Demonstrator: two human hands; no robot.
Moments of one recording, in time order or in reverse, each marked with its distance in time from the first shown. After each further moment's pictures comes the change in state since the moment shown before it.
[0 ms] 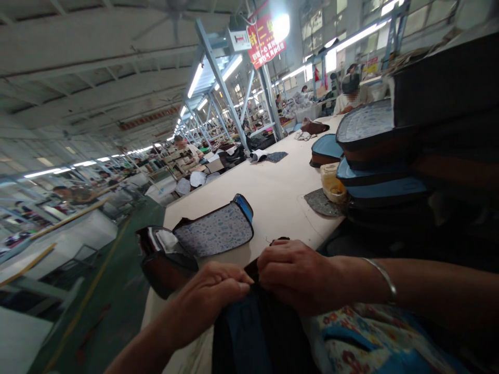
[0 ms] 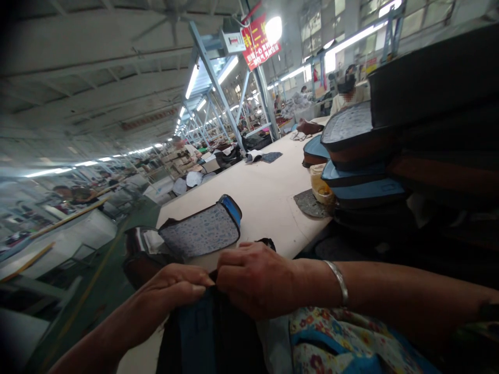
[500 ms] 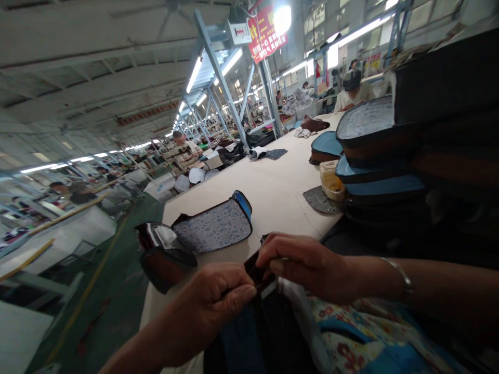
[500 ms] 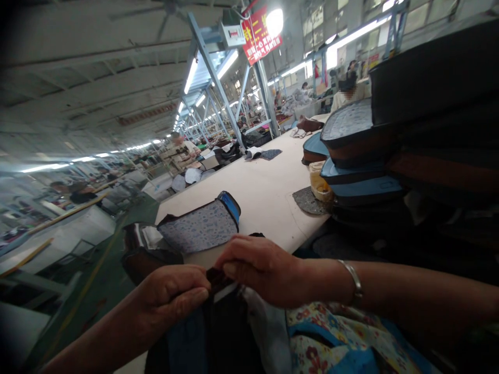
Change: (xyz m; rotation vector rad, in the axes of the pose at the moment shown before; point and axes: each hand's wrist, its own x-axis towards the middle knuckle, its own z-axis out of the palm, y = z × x) left_hand -0.007 0.004 0.008 0.091 -0.089 0.187; right_hand -0.007 -0.013 -0.018 0.443 0.016 0.323
